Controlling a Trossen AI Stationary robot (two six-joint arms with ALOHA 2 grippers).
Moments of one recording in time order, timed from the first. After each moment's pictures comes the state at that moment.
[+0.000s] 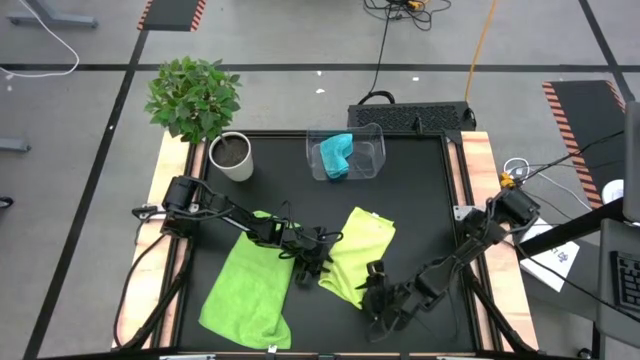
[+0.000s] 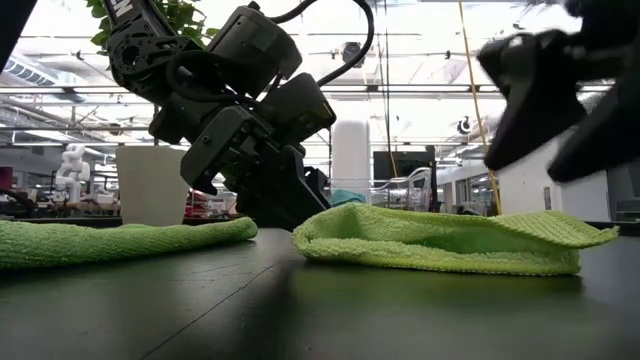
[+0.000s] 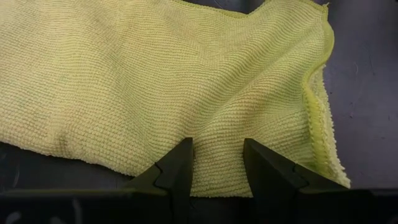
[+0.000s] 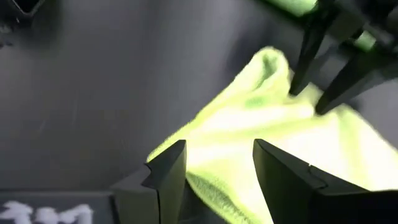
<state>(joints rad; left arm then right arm) -0.17 2.03 0.89 0.39 0.21 -0.01 0.72 1.75 0.93 -0.13 0.49 0.28</state>
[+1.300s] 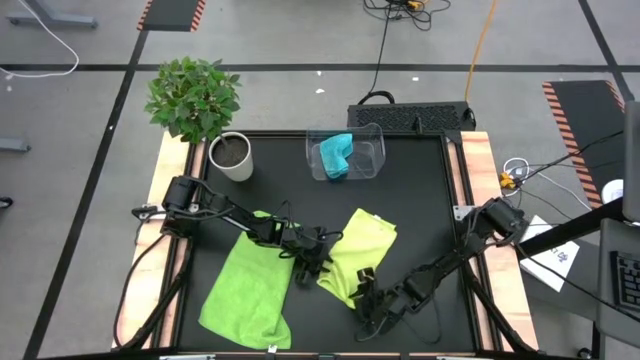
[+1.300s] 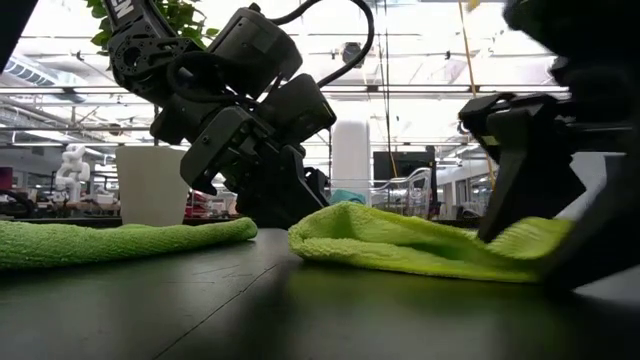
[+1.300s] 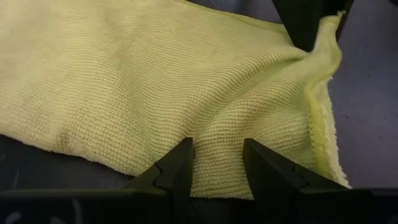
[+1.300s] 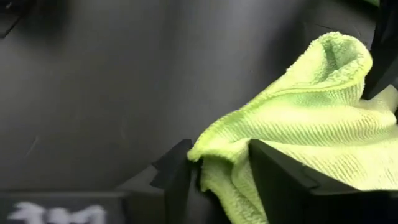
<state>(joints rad) -0.17 2.03 0.89 0.39 0.22 0.00 0.67 1.94 0.88 0.01 0.43 0.24</state>
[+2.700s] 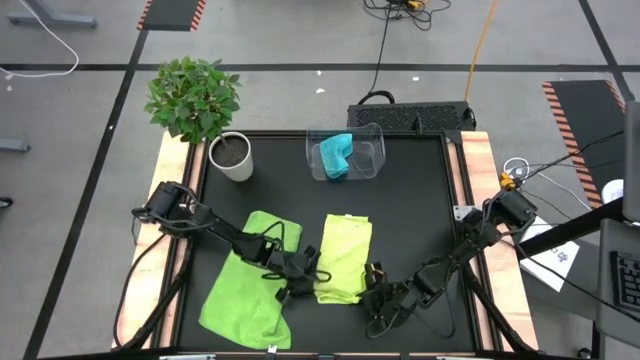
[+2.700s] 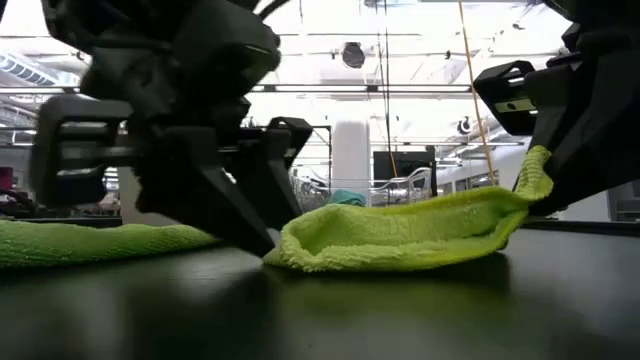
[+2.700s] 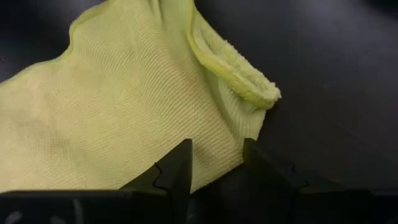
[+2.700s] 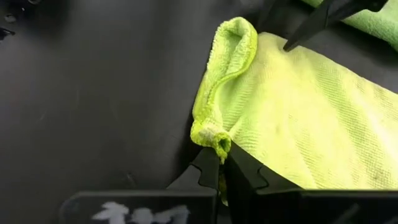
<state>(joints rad) -0.36 1.90 0.89 0.29 0.07 0.32 0.71 1.77 0.88 -0.01 0.44 0.25</state>
